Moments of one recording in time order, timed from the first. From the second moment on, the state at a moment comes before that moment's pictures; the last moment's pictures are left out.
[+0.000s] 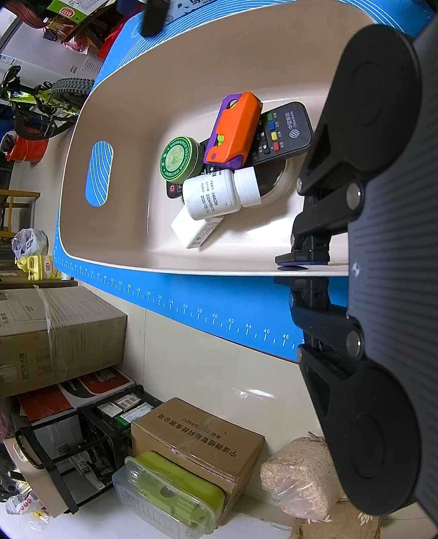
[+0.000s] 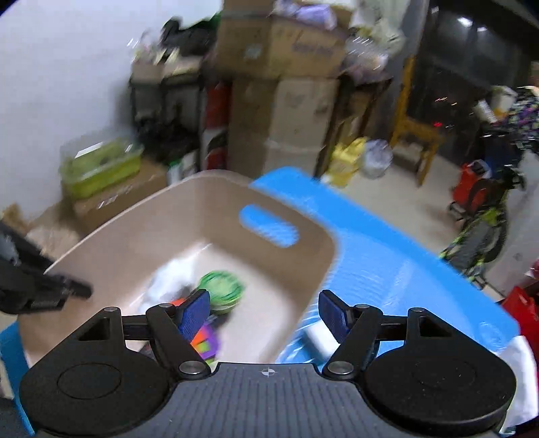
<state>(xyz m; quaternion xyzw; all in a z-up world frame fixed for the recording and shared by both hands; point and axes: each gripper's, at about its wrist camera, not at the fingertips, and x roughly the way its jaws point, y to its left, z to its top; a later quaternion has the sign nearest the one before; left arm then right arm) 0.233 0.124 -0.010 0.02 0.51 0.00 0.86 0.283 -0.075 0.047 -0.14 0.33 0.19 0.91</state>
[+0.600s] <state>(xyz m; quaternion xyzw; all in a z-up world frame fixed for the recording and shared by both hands) 0.233 0.125 -0.010 0.02 0.51 0.00 0.86 0.331 -0.160 -0.041 -0.08 0.36 0.14 0.92</state>
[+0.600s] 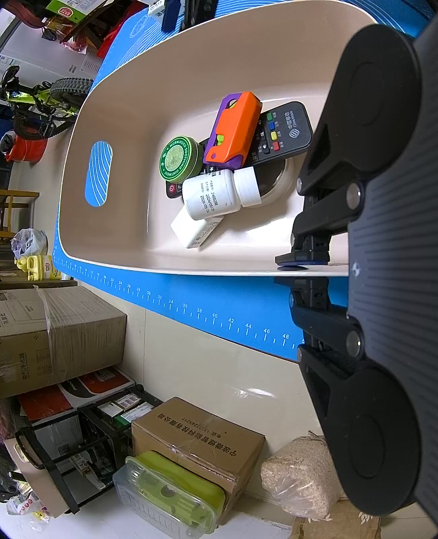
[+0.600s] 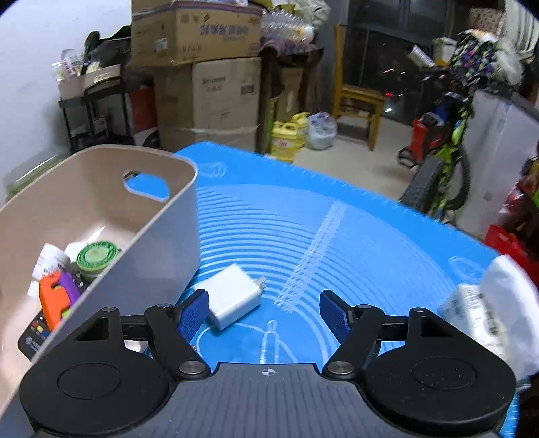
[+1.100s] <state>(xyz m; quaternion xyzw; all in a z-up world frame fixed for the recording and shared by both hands) 0.233 0.124 -0.011 0.03 0.51 0.00 0.86 0.371 -0.145 -0.101 -0.11 0.36 0.21 0.90</state>
